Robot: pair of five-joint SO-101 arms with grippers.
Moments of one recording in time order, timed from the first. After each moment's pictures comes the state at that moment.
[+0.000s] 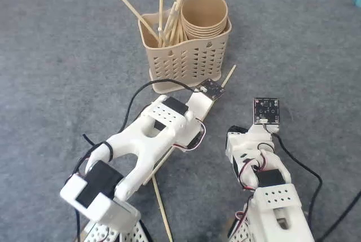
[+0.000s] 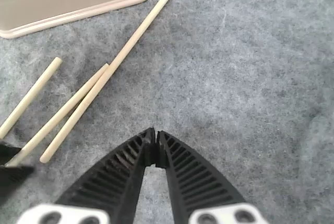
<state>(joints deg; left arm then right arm) 26.7 3.4 33.8 63.2 -2.4 -12.7 -63.9 91.3 26.2 -11.1</state>
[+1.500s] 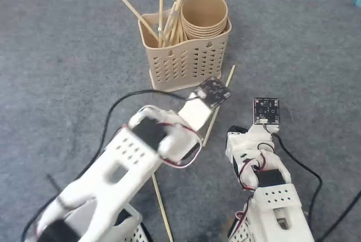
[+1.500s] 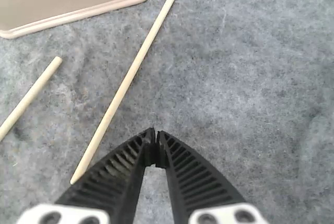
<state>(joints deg) 33.1 -30.7 39.5 74.2 -2.7 -12.7 -63.9 91.3 26.2 -11.1</state>
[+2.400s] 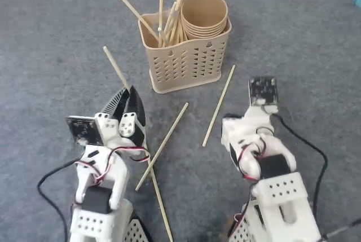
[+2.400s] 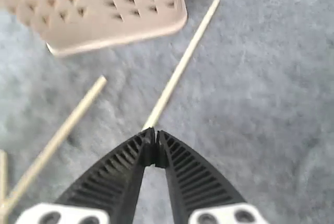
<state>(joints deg) 4.0 -102.7 94.6 28.5 19.2 -16.9 -60.1 68.6 44.9 -12.8</state>
